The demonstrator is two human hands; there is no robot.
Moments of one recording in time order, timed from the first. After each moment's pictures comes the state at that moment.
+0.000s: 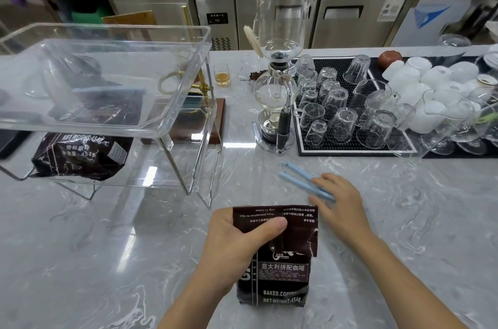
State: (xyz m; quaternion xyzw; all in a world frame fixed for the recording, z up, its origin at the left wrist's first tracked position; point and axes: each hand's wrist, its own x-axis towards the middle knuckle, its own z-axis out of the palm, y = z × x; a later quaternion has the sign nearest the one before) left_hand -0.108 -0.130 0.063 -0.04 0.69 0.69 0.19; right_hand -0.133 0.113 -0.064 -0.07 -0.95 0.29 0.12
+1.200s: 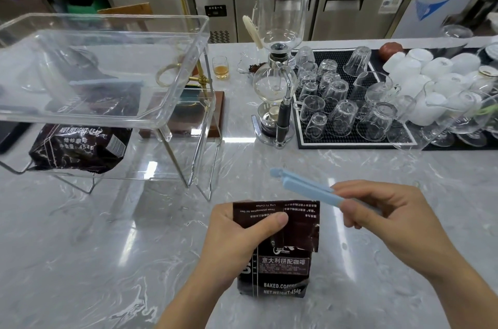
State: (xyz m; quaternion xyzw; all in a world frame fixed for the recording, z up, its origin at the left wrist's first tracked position) left_hand -0.105 -0.131 0.060 -0.04 0.69 0.70 0.19; right_hand -0.065 0.095 0.078 -0.05 -0.75 0.65 0.04
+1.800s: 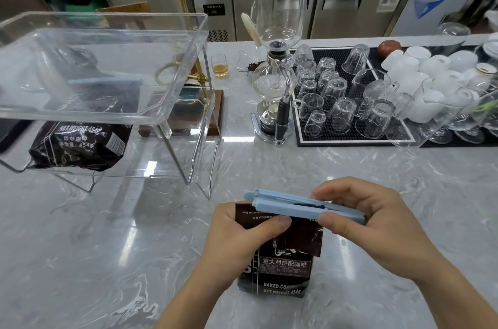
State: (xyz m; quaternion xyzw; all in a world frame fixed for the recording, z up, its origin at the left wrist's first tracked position) left_hand -0.100 -0.132 0.062 0.00 0.68 0.70 0.21; right_hand -0.061 0.074 0.086 -0.01 -0.78 0.62 -0.01
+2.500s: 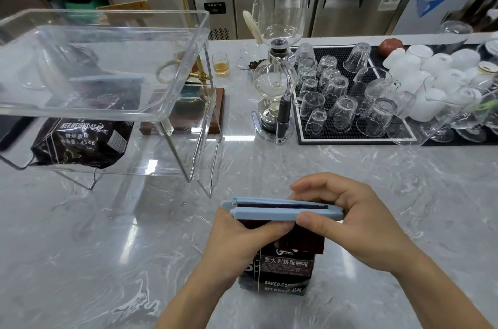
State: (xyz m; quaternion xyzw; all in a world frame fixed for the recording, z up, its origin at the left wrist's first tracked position) left_hand -0.098 -0.132 0.063 0.03 0.67 0.71 0.19; right_hand -0.070 0.055 0.086 0.01 -0.78 0.63 -0.06
